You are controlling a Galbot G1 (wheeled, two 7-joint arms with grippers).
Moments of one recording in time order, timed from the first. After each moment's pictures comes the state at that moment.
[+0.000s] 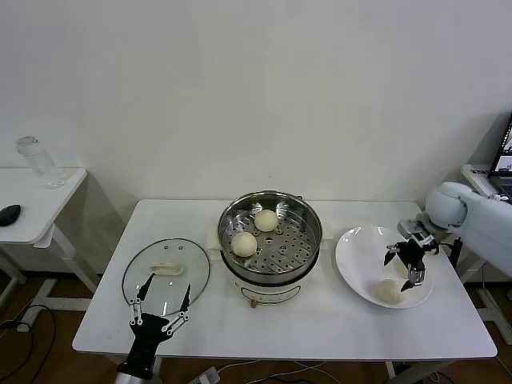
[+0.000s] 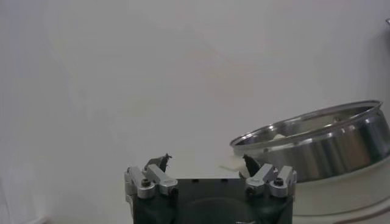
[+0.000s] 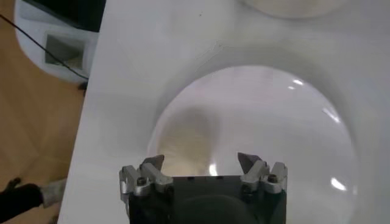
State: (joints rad) left arm 1.71 -1.34 -0.54 -1.97 0.13 -0.43 -0.01; right arm 0.20 0.60 -1.08 1.13 0.07 0.05 -1.26
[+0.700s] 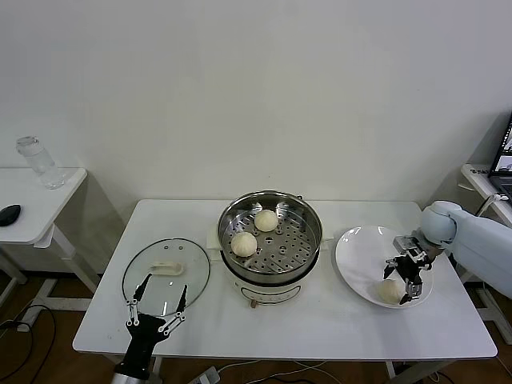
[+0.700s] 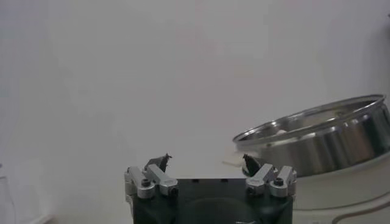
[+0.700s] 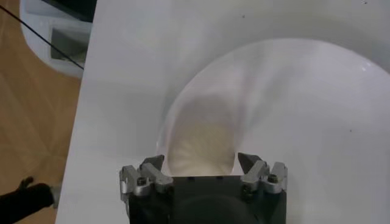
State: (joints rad) left arm 1.71 -1.34 -0.55 -1.97 0.13 -0.44 -0.01; right arm 0.10 0.64 -1.02 1.06 0.02 0.07 -1.23
